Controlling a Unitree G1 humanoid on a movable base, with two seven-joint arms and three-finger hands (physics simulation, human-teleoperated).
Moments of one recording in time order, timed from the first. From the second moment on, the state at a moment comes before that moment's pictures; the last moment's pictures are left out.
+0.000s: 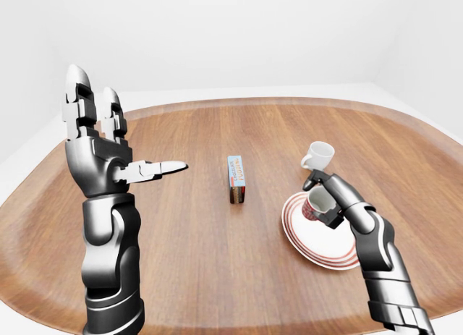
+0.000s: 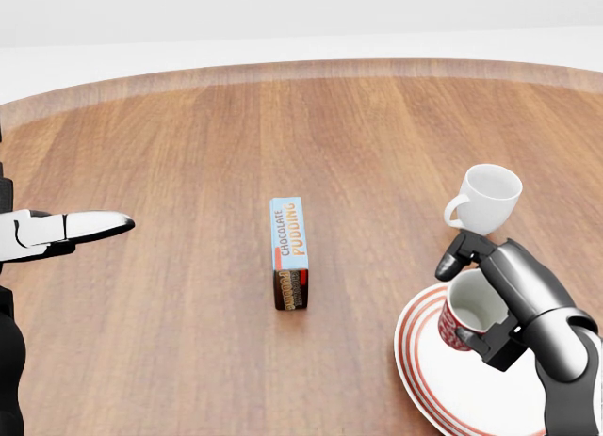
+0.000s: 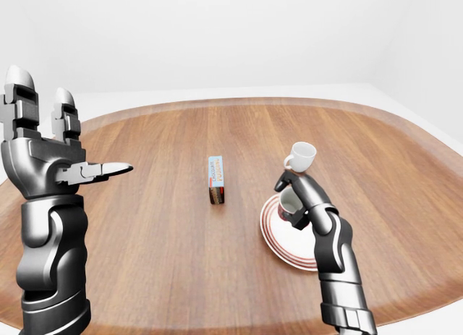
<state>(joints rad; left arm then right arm) -0.27 0.15 0.20 -0.47 -0.29 0.09 0.10 -0.21 -0.29 -0.19 0.09 -0.74 0.09 0.42</state>
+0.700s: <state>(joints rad) -0.27 0.15 0.21 -0.47 -0.29 0.09 0.10 -0.39 -0.37 -0.14 0.66 -0.68 0.09 0.14</state>
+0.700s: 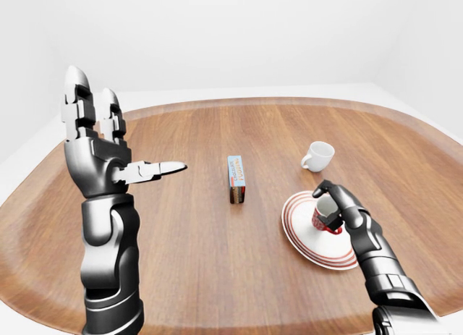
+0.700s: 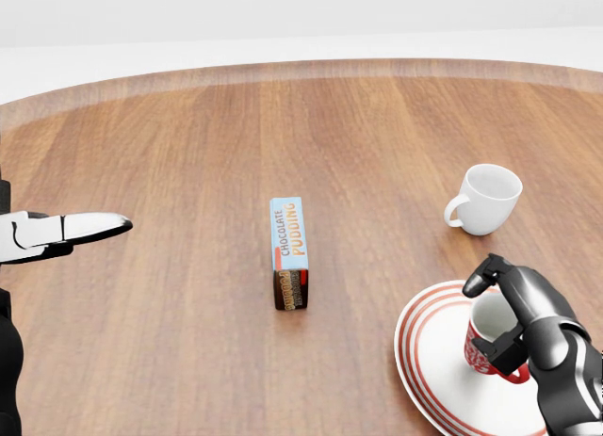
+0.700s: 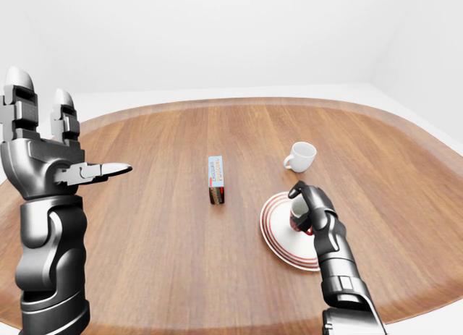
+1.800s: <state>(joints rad) -0.27 0.15 0.21 -0.45 -0.28 0.09 0.09 -0.29 -0.34 -0.15 0.28 -0.80 0.09 0.27</state>
